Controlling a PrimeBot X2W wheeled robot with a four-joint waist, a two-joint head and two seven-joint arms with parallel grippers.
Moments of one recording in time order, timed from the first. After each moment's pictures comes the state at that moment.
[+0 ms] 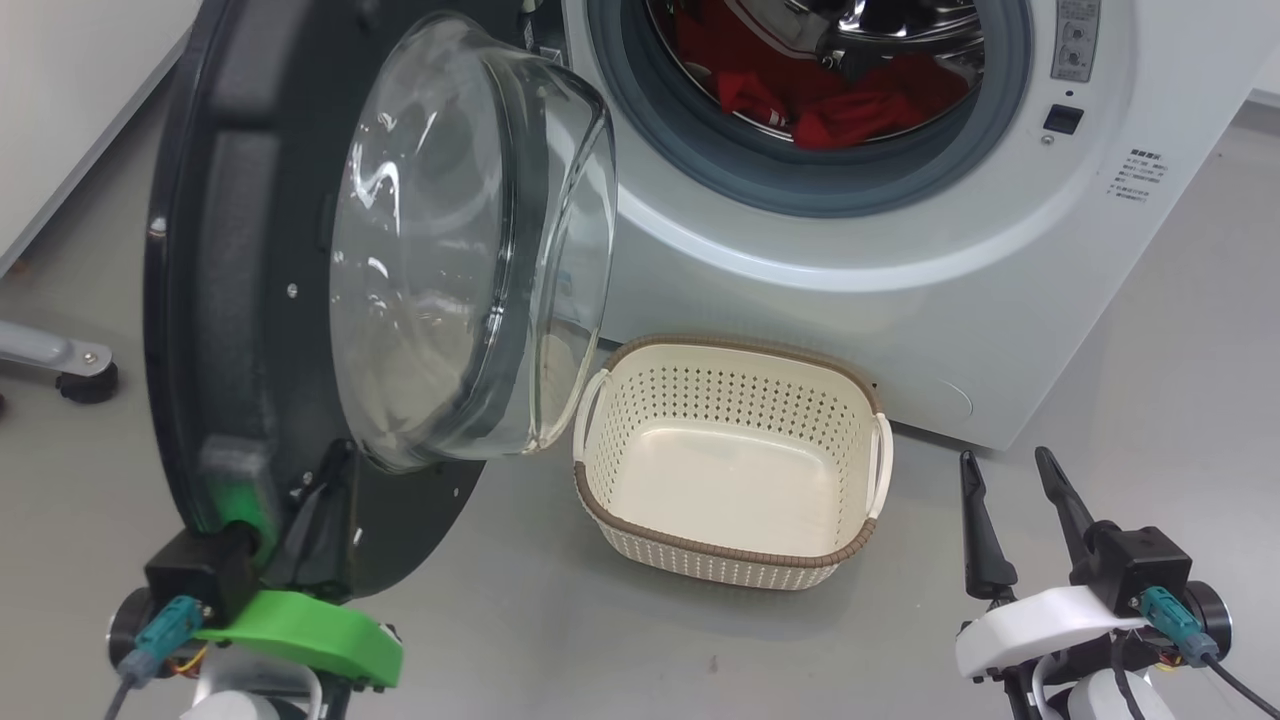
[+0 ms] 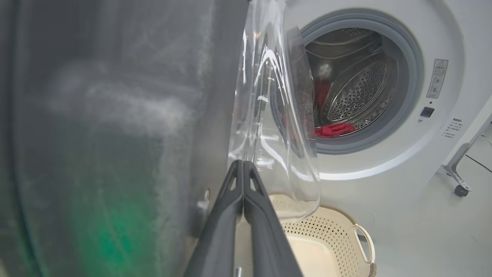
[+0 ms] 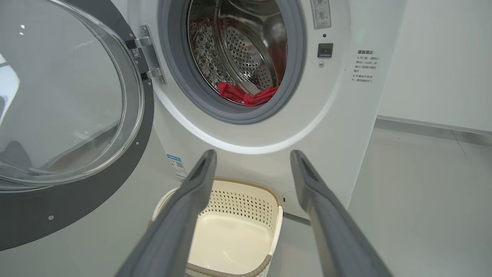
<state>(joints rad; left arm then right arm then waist) -0.06 0.17 -0.28 0.06 -0.51 0.10 -0.13 0.00 -0.04 0.11 0.22 0.25 -0.02 -0.26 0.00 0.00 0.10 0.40</state>
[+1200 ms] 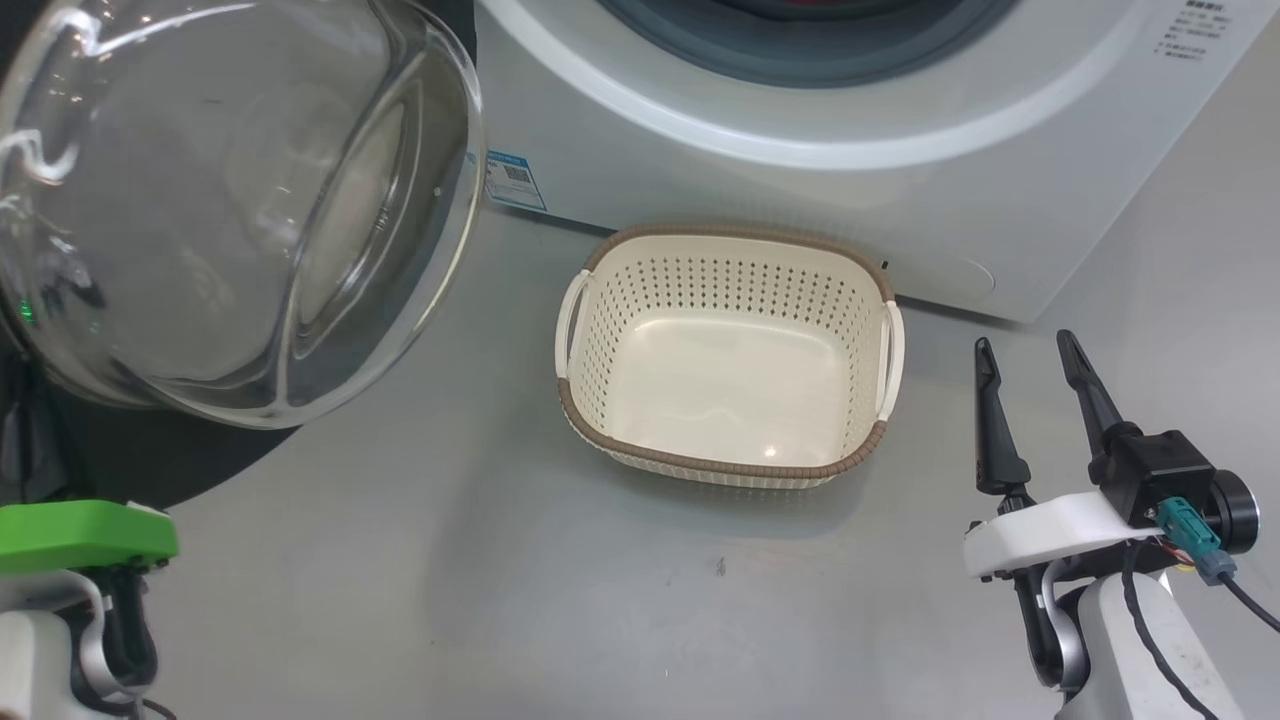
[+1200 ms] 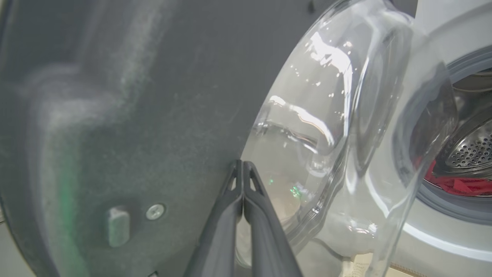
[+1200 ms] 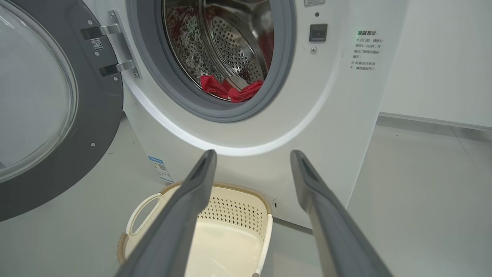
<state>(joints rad) -0.22 0.19 0.07 0.25 -0.59 0.11 -0.25 -0.14 -0.05 0.08 0.19 0.17 -0.01 -0.26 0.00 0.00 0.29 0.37</state>
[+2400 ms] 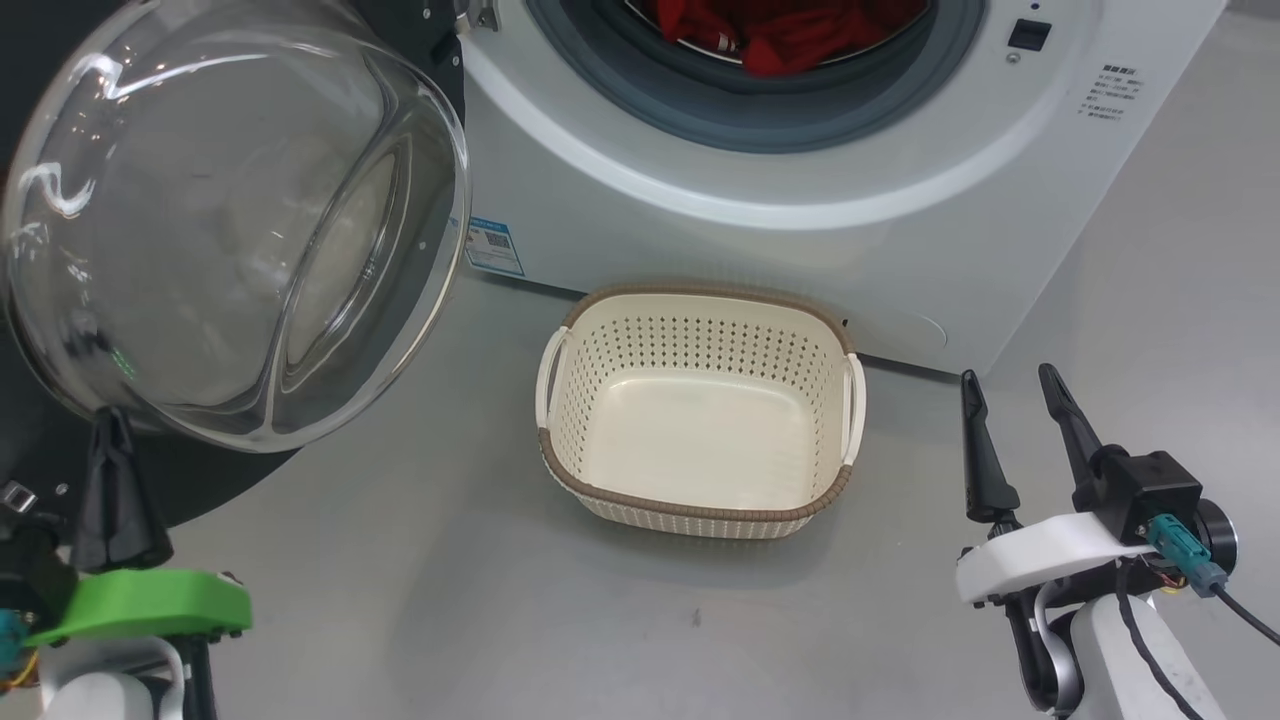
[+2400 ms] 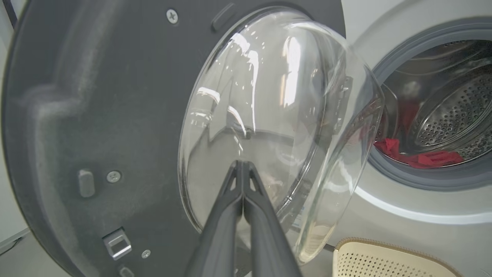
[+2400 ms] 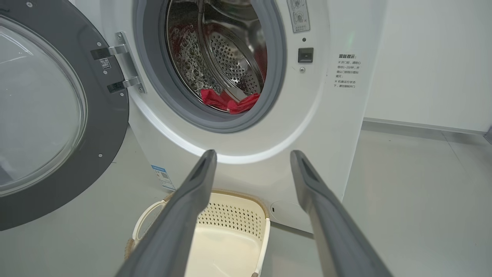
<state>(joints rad) -0.11 0.12 0.07 0.17 -0.38 0.08 -0.26 -0.13 -0.05 0.10 0.24 0.22 0.01 -0.26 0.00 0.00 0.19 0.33</state>
